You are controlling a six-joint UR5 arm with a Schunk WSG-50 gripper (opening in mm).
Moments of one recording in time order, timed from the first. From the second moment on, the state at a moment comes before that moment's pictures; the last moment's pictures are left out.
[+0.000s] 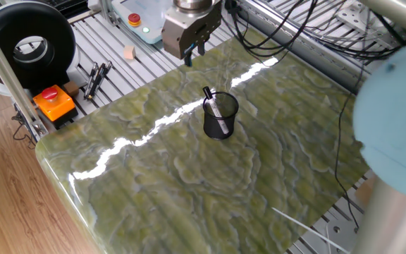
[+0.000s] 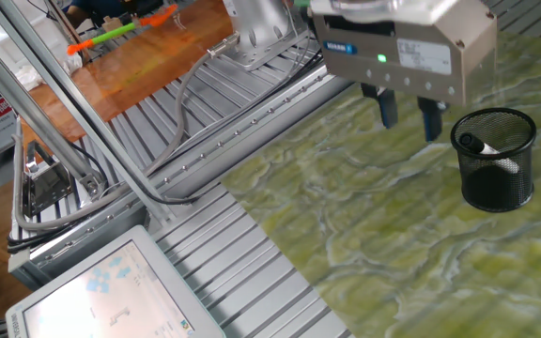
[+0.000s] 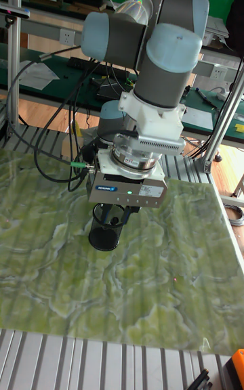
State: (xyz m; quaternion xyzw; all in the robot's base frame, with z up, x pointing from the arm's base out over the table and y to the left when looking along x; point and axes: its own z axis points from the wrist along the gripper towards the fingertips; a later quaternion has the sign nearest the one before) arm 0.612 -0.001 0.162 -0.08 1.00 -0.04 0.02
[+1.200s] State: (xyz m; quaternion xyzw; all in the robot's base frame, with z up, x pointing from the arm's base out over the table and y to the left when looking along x) arm 0.611 0.019 0.171 -0.06 1.00 0.00 0.04
